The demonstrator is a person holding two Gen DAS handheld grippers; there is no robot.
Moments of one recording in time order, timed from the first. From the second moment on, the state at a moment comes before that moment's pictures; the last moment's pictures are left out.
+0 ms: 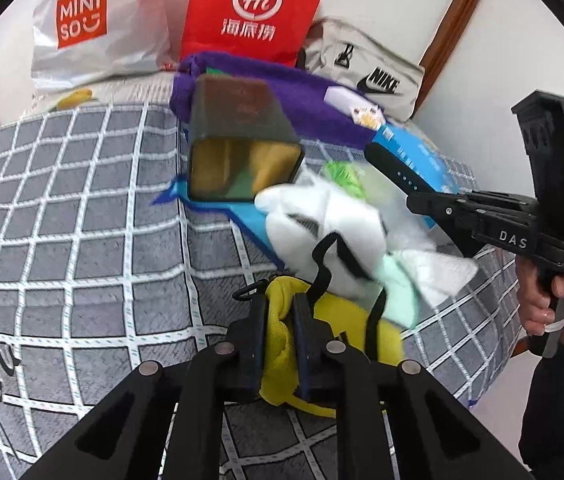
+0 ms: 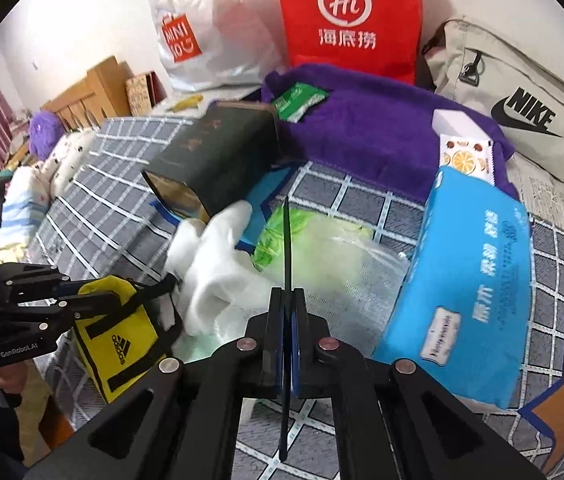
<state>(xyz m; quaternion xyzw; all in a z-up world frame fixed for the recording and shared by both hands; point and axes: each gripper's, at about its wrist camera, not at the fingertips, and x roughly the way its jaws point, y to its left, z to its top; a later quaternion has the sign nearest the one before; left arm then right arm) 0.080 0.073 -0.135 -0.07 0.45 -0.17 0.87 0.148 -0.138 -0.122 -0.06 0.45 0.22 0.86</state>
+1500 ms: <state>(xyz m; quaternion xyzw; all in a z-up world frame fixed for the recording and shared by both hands) 0.223 0.054 -0.016 -0.06 0.37 -0.10 0.92 0.246 -0.191 -0.050 -0.02 0.40 0.17 0.90</state>
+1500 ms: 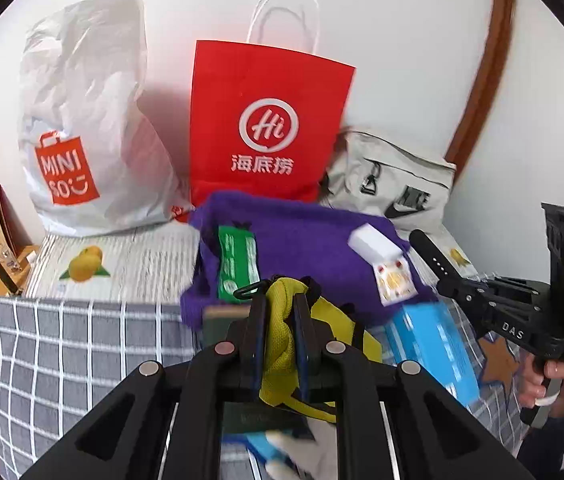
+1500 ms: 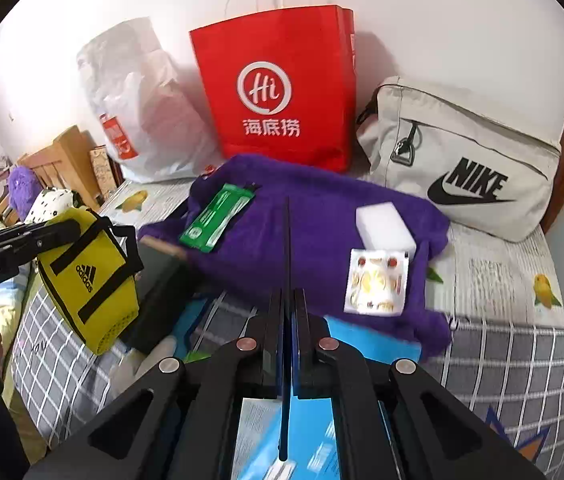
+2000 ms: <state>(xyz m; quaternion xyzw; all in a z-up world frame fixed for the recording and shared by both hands) 0.341 0.040 -0.034 -0.05 0.40 -0.10 0.91 0.357 -0.184 -0.064 -0.01 0.43 0.17 0.89</state>
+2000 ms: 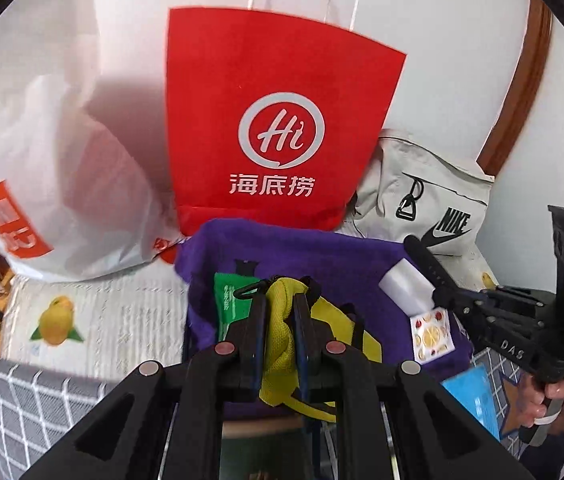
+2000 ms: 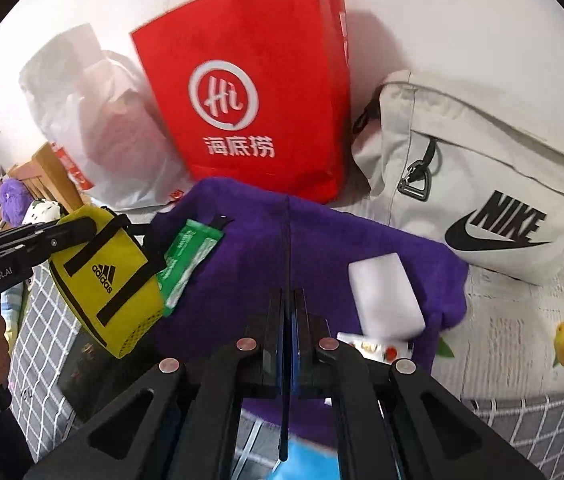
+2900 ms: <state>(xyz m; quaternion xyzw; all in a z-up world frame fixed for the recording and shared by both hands) 0.400 0.031 -0.104 -0.06 0.48 -0.08 0.87 0.406 -0.182 -0.145 -0.04 0.53 0.16 0.83</state>
